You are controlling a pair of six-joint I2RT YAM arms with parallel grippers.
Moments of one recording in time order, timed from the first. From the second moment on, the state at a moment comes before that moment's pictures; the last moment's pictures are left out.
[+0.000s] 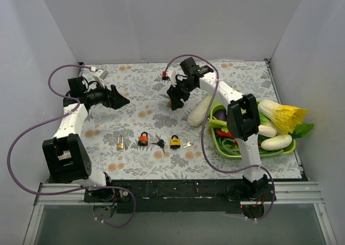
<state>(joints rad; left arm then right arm) 0.21 1.47 1.10 -0.29 0.97 0.08 0.56 2.22 1.99 -0.85 -0.59 -0.51</state>
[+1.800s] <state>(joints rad) -0.15 1.33 0.84 -0.43 0.95 1.26 0.78 2.10 2.09 -1.18 -0.86 -0.61</state>
